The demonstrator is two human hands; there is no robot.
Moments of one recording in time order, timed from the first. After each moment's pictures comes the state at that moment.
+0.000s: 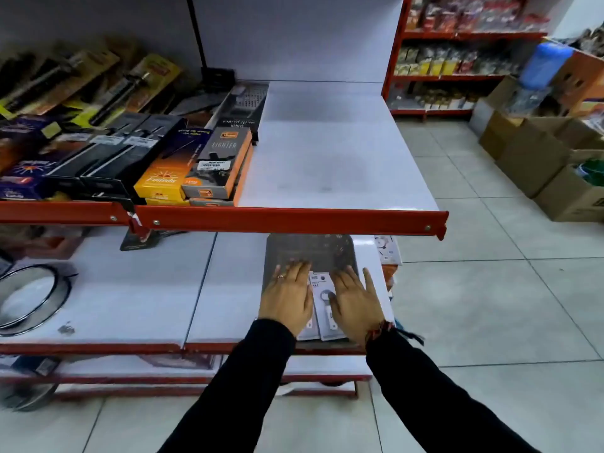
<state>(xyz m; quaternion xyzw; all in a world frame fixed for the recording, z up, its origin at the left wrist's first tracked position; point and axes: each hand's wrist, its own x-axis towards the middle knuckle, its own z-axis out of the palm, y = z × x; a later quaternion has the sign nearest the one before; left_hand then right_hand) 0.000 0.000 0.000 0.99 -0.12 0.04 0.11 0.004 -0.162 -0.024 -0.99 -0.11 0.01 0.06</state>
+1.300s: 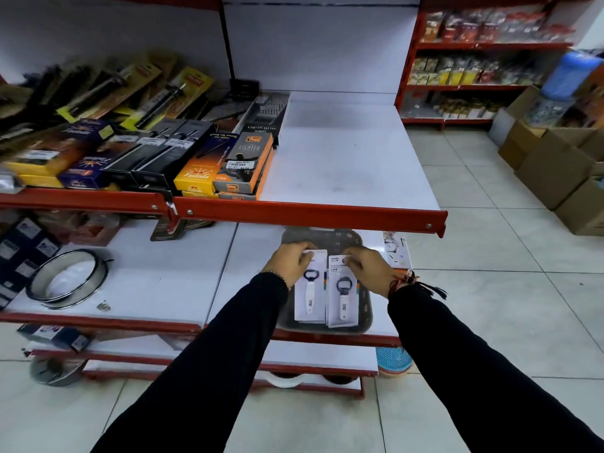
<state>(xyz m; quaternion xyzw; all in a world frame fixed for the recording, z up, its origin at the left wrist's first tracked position) 0.029 0.026 0.045 0.94 -0.05 -0.05 0.33 0.040 -0.185 0.039 -0.94 -0.14 0.08 0.30</state>
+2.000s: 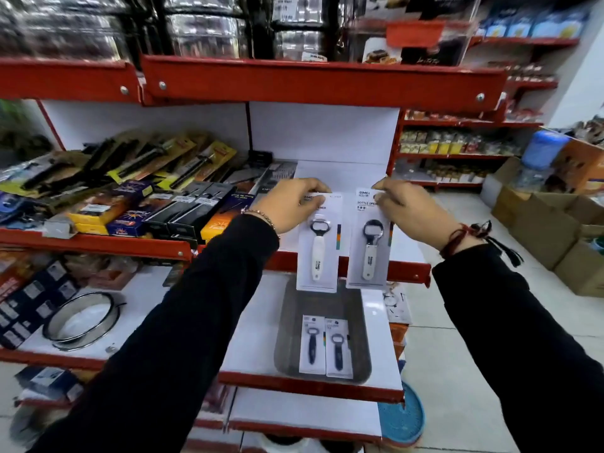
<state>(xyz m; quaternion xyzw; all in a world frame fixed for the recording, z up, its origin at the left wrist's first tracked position) 0.028 0.040 0.284 0.92 -0.21 0.12 0.30 0.022 -0.201 0.293 -0.93 -0.20 -0.13 0.29</state>
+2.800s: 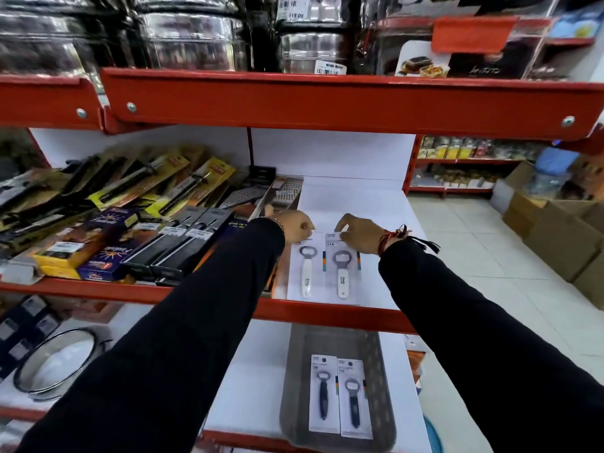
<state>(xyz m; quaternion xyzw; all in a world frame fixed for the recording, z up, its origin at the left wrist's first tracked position) 0.194 0.075 0.236 0.99 -0.11 -0.03 0.07 0.197 -0.121 0.224 -0.96 -0.12 0.08 0.23</state>
